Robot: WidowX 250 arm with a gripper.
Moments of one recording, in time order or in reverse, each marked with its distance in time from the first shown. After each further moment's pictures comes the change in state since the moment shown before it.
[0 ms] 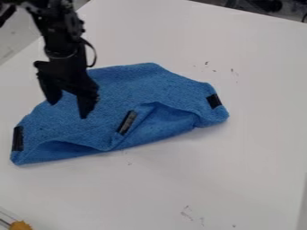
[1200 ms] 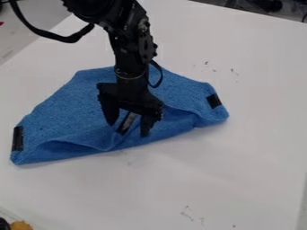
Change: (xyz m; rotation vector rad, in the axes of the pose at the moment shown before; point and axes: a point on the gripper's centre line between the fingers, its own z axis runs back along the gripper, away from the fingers) arm 0.018 -0.086 -0.018 -0.083 0.021 0.061
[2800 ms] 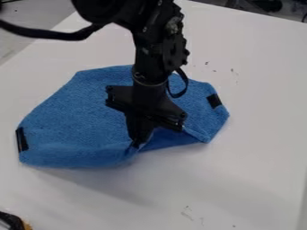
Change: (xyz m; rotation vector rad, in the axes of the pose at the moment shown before) arm -0.040 -0.044 0.049 0.047 -0.042 0.022
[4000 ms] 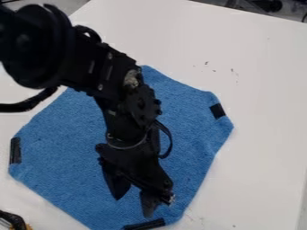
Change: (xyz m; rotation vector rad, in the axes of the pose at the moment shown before) arm -0.078 -0.025 -0.012 -0.244 0.083 -0.260
